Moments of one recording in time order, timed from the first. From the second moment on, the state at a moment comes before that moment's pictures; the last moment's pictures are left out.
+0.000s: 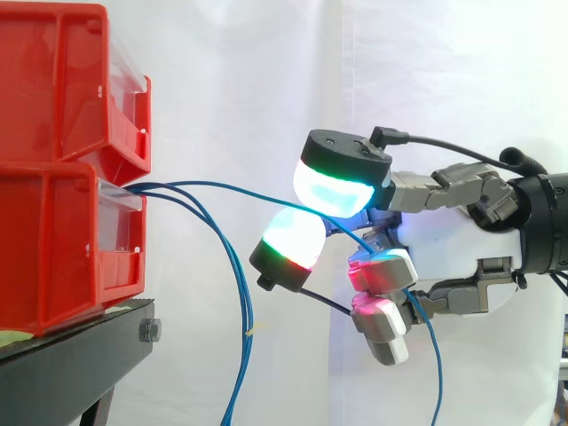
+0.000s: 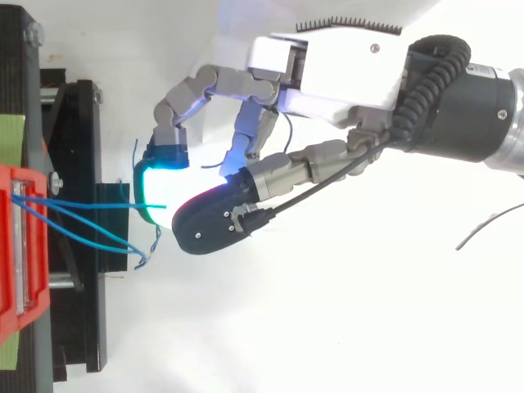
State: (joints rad) arm 0.09 -2.26 -1.19 -2.90 -1.35 -0.18
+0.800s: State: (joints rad) arm 0.09 -2.26 -1.19 -2.90 -1.35 -0.18
